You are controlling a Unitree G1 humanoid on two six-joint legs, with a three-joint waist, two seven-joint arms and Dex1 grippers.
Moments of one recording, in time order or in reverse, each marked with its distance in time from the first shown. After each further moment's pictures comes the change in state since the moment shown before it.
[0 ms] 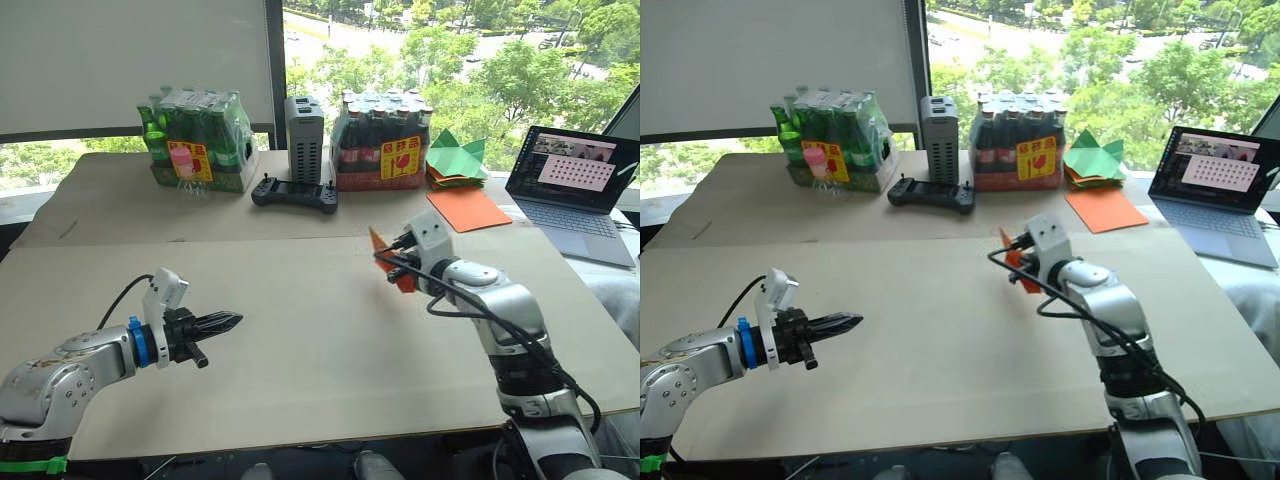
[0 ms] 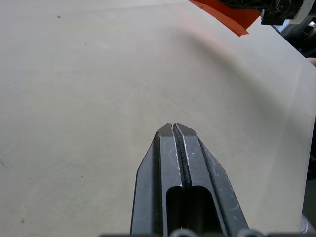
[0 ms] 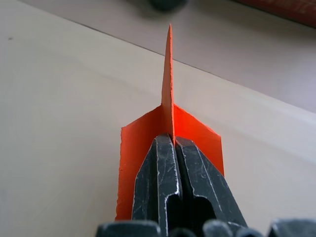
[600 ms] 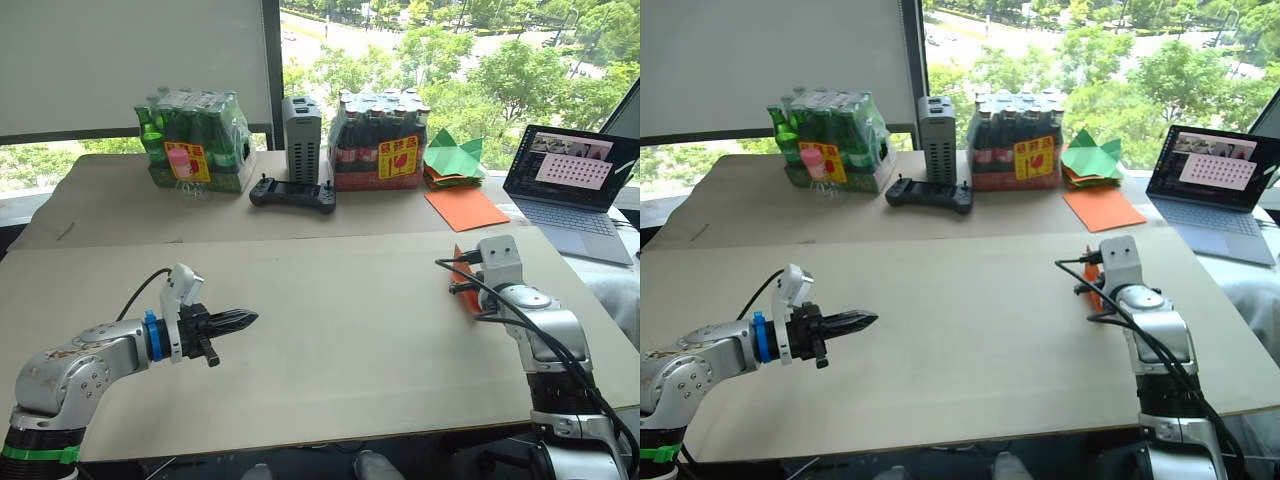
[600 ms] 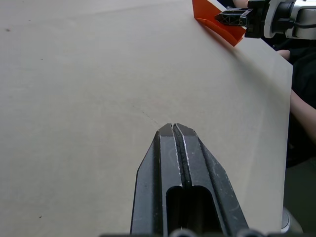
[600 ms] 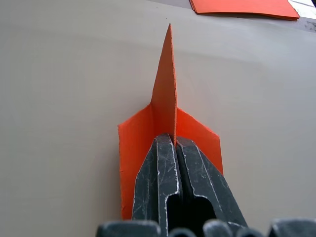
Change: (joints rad) left arm -0.055 -0.016 -0.057 -0.001 0.003 -0.003 -0.035; right arm 0.138 -0.048 -0.161 0.086 -0.064 -0.026 -0.157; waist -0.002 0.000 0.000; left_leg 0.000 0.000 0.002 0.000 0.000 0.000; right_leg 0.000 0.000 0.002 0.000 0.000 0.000
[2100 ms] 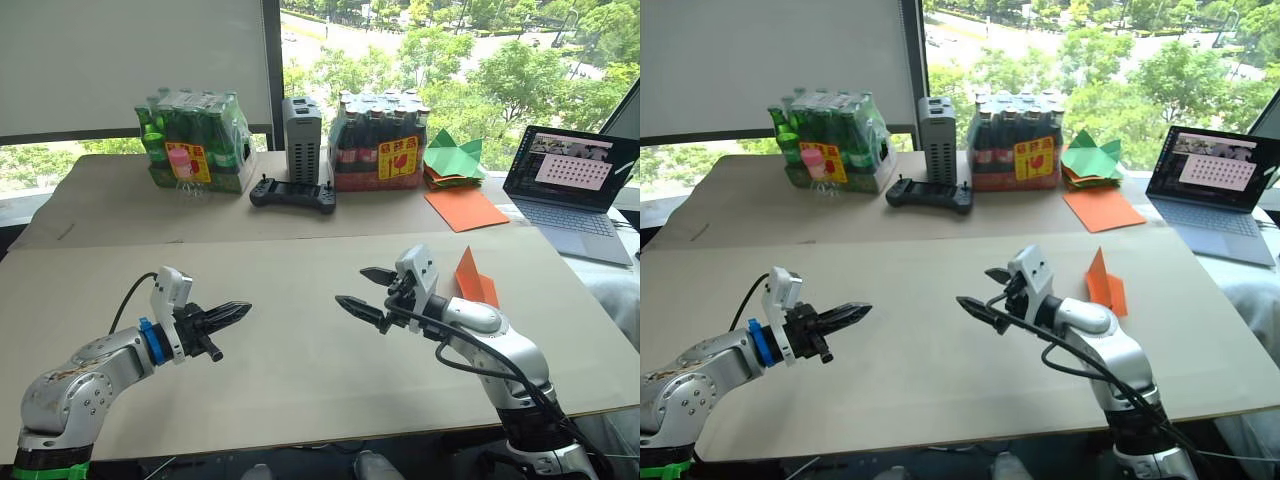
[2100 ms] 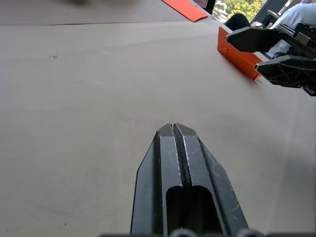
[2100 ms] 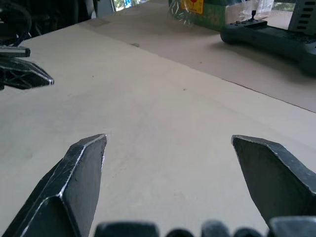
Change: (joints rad) left arm 0.075 -0.102 0.073 -0.025 0.000 -0.111 0.116; right arm 0.131 0.073 0.241 -0.224 0.309 -0.415 0.507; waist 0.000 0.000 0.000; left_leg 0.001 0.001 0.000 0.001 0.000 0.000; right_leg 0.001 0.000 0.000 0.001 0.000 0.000
